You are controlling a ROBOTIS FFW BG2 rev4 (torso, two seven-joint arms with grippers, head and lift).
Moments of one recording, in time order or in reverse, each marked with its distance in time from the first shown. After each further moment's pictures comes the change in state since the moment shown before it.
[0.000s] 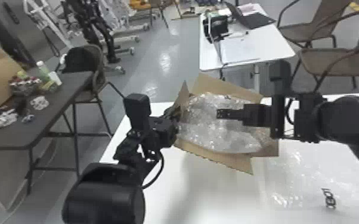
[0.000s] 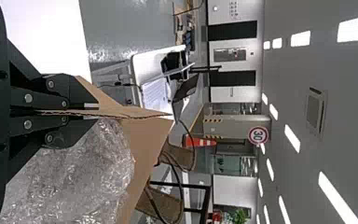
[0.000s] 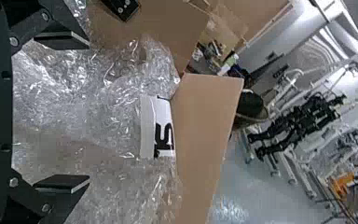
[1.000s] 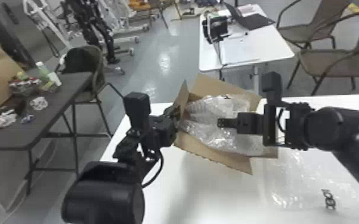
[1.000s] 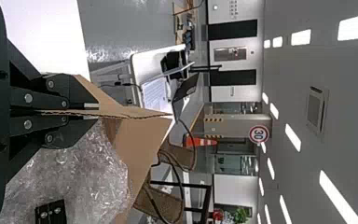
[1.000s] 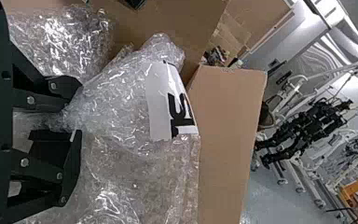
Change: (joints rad) left arm -0.010 0.004 -0.004 -0.004 -0.003 0.015 0.000; right arm -0.065 0.019 0.092 0.230 0.006 -0.149 0.139
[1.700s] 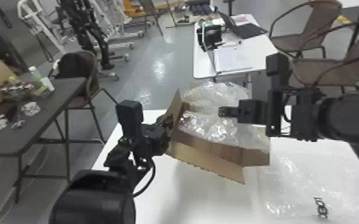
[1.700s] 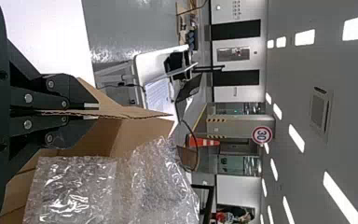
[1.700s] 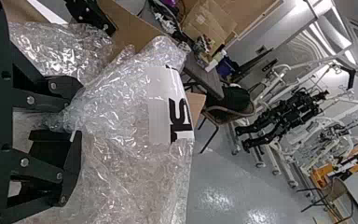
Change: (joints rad) left arm 0.002 0.001 0.009 -0.001 -0.001 0.011 -0.005; right arm 0.072 -0.022 -0.132 -0.360 -0.053 0.226 -0.238
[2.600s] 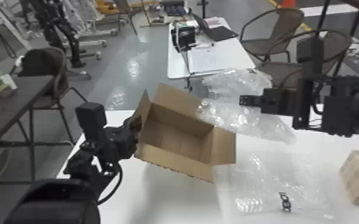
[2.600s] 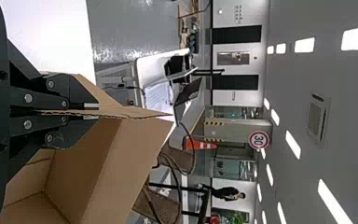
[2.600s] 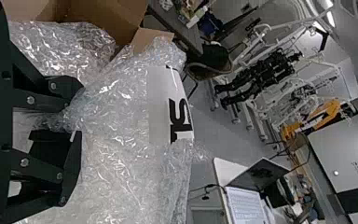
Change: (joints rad) left arm 0.019 -0.015 0.036 -0.016 0.028 0.002 -0.013; right arm 0.113 -0.053 -0.263 -0.331 0.119 0.233 -0.013
